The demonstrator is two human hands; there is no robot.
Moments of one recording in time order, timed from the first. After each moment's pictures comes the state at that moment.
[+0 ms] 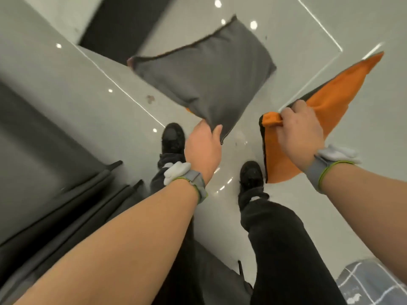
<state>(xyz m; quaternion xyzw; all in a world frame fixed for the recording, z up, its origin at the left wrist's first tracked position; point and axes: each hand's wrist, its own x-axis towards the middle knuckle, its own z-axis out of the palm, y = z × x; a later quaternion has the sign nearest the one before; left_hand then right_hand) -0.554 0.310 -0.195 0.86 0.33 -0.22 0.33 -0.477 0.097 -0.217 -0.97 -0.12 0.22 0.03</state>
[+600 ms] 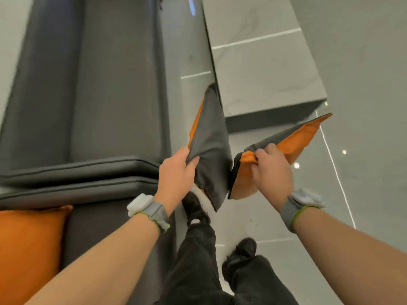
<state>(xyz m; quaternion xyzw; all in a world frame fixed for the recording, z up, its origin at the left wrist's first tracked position) -0.733 0.449 0.162 0.81 0.49 0.08 0.32 -0.537 0.302 0.127 -0.89 -0.42 0.12 0.15</state>
